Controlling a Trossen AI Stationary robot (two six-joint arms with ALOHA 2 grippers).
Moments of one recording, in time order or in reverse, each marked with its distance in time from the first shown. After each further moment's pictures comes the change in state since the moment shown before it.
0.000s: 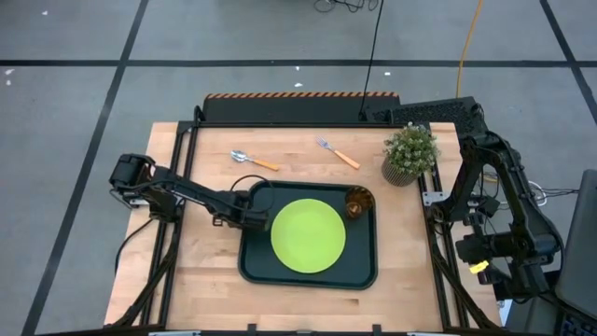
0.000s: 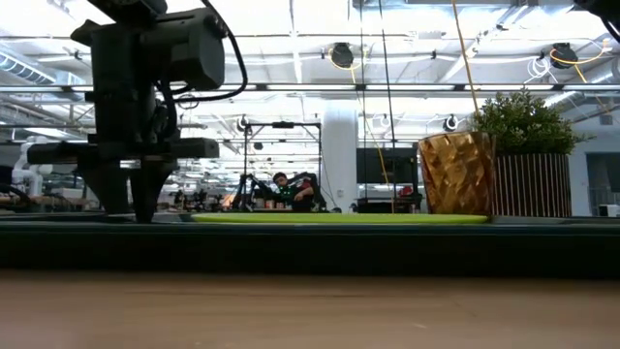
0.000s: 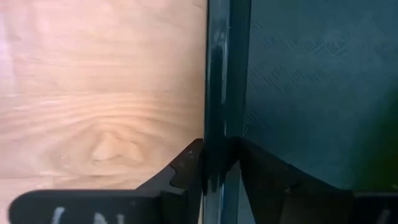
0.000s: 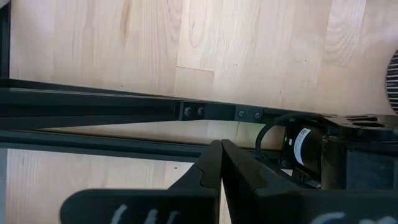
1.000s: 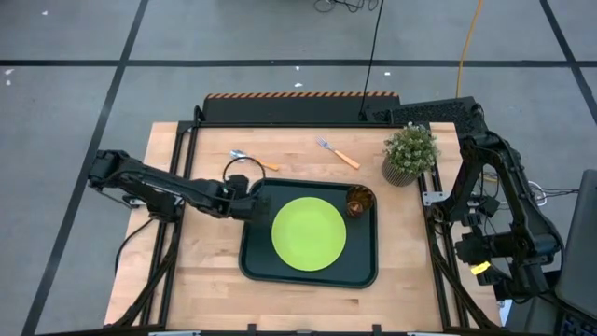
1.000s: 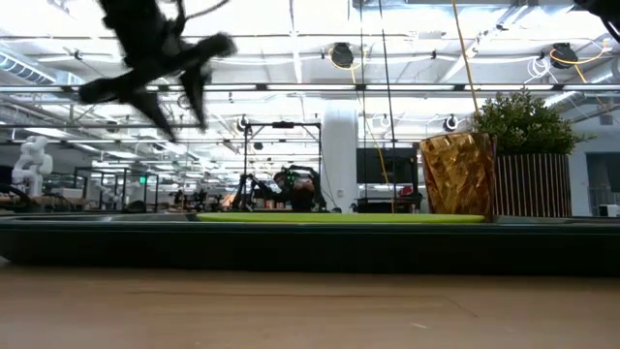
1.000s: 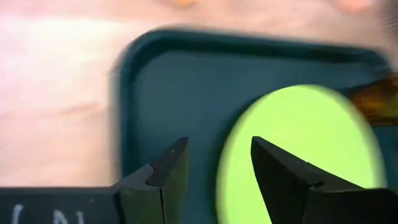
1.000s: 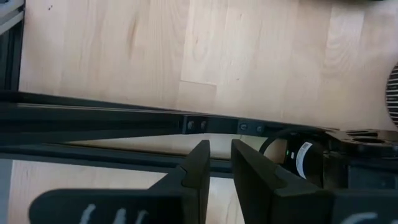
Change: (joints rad) left arm -0.038 -0.214 0.162 -0.035 -0.326 0.097; right arm 0.000 0.000 0.000 0.008 0.052 -0.008
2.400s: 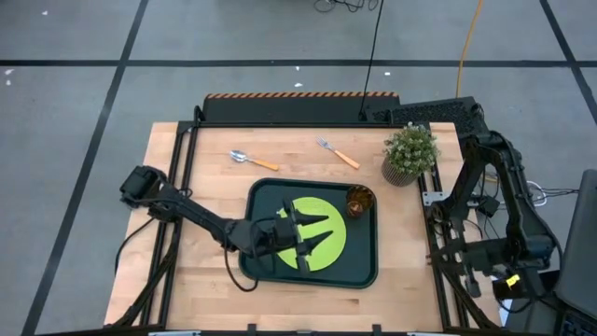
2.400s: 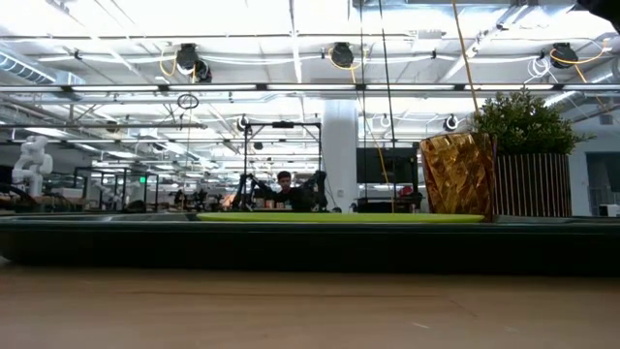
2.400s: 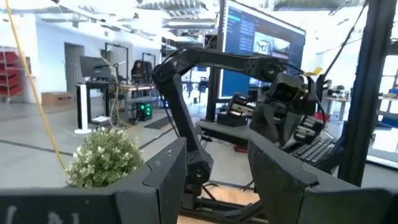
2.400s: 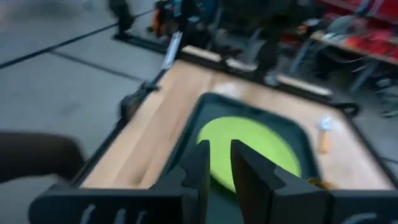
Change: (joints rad) left arm -0.220 0.352 0.134 1.732 -0.161 1.734; right arm -0.121 -0.002 0.000 0.188 1.010 -0.386
